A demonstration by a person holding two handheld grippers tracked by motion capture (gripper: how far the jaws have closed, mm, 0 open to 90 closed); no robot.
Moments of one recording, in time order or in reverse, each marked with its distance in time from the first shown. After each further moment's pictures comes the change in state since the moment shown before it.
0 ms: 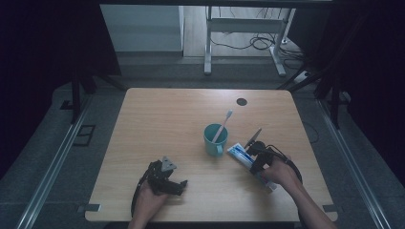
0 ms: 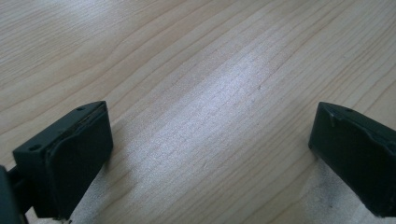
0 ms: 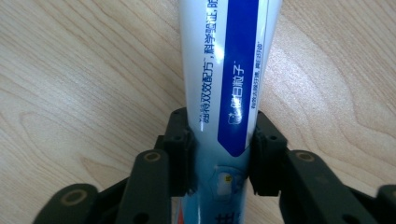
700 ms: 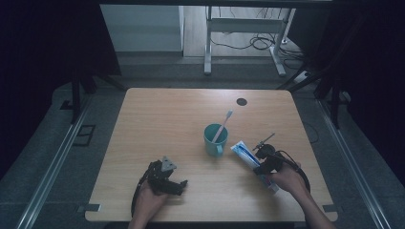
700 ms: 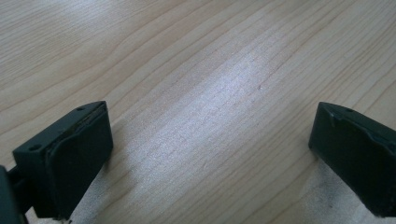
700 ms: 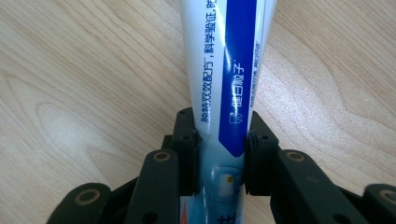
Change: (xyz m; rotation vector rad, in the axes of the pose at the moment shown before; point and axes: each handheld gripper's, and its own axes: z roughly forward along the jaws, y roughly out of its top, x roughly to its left) left arm 0.000 0.000 0.000 -0.001 0.000 0.000; right arm -0.004 -0.032 -0.009 -0.184 0.022 0.004
